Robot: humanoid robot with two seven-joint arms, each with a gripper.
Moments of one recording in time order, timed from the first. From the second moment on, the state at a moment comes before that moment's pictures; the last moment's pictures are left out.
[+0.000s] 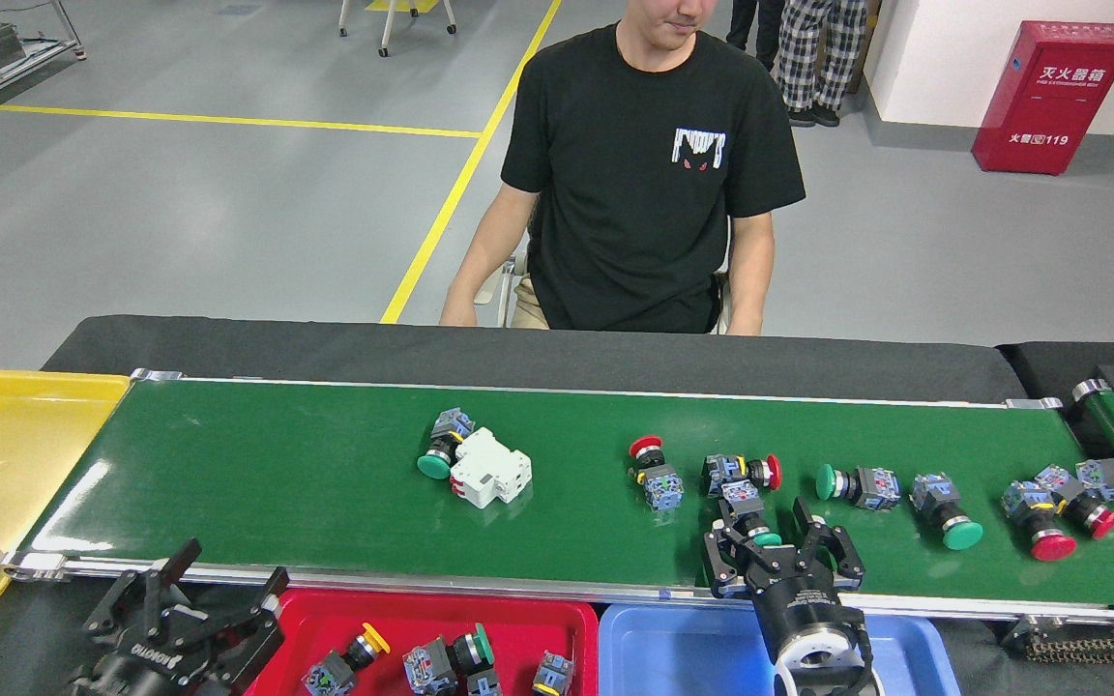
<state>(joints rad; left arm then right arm) 0.02 0.10 0.26 -1.59 -1.58 -0.57 -0.11 -0.10 0.00 0.26 -1.42 1.39 0.18 0.11</state>
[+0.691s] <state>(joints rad) -0.27 0.11 0.12 -1.17 -1.61 -0.46 -0.09 0.01 0.00 0.45 -1.62 1.35 -0.51 0.08</state>
